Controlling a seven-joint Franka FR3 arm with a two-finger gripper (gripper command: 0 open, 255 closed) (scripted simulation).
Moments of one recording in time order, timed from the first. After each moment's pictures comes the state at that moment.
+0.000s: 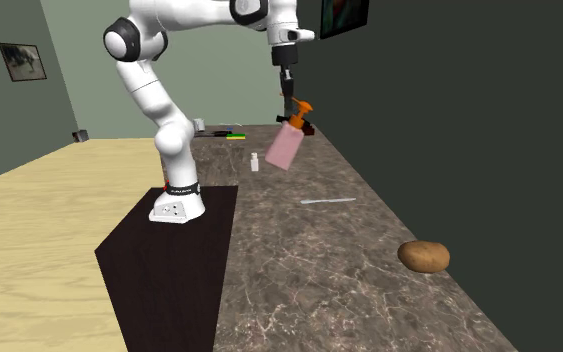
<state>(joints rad) 0.05 -0.44 -0.36 -2.00 -0.13 1.68 -0.31</state>
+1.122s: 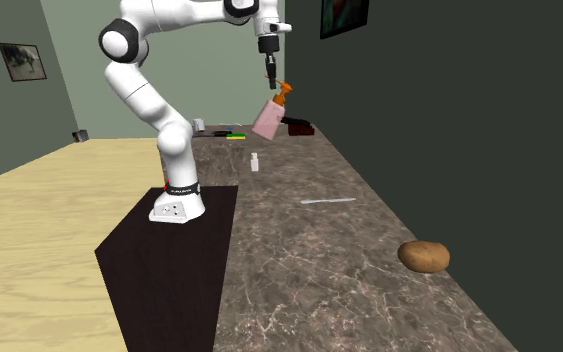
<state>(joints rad) 0.14 -0.60 -0.01 -2.05 -0.03 1.55 0.10</state>
